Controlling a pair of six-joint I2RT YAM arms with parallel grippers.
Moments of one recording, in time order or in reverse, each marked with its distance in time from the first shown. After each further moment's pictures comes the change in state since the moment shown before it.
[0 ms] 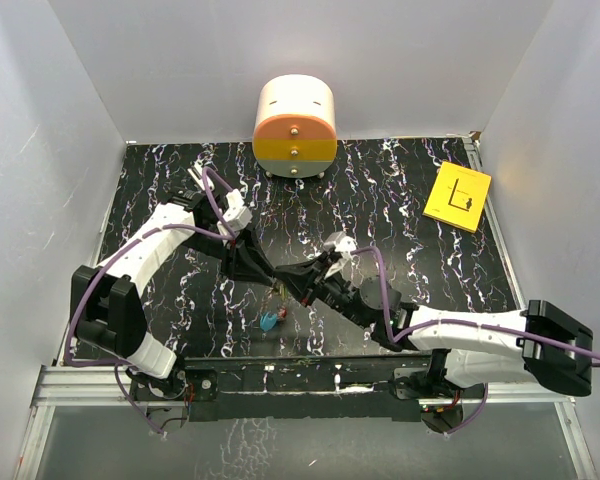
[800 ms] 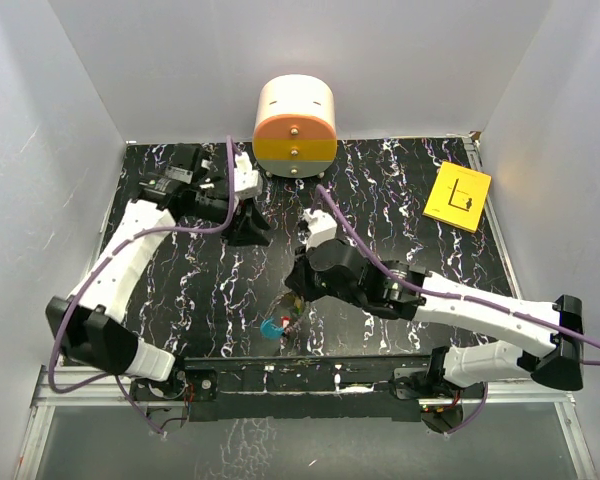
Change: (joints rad) left arm 0.021 -0.065 0.212 0.418 -0.333 -0.616; right arm 0.014 0.028 0.595 -1.284 0.058 0.265
